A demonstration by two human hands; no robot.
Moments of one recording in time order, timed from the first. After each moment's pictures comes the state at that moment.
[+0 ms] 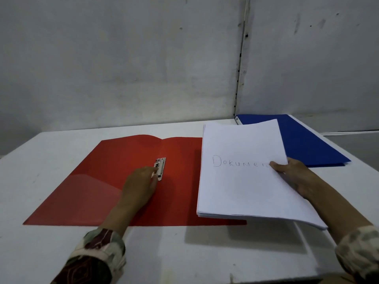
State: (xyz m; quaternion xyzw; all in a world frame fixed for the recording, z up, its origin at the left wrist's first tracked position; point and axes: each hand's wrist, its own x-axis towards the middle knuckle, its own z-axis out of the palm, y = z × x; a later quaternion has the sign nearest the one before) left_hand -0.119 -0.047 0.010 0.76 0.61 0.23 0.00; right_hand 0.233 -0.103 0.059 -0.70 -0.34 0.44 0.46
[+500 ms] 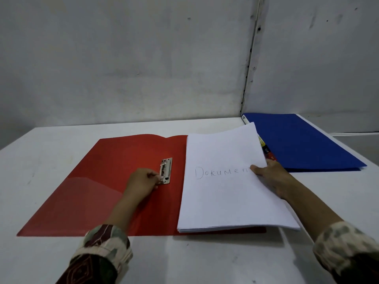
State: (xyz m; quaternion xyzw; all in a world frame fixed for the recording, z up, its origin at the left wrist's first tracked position) left_hand -0.131 -0.008 0.004 0.63 0.66 0.29 0.28; right_hand 0.174 -0.063 0.044 -0.69 -0.37 0.45 0.44
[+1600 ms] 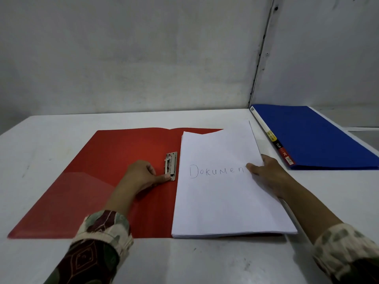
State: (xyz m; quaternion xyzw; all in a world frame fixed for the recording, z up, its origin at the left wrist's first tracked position) left_hand -0.145 0.008 0.010 0.62 0.70 0.19 0.30; right_hand 0.154 -0.039 0.025 -0.72 -0.44 0.39 0.38
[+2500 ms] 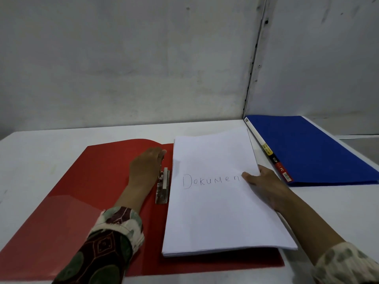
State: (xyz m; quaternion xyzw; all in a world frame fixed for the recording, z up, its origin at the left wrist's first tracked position) left_hand -0.105 0.065 0.018 0.73 0.60 0.31 -0.05; right_hand 0.158 -0.023 0.032 -0.68 -0.39 0.45 0.43
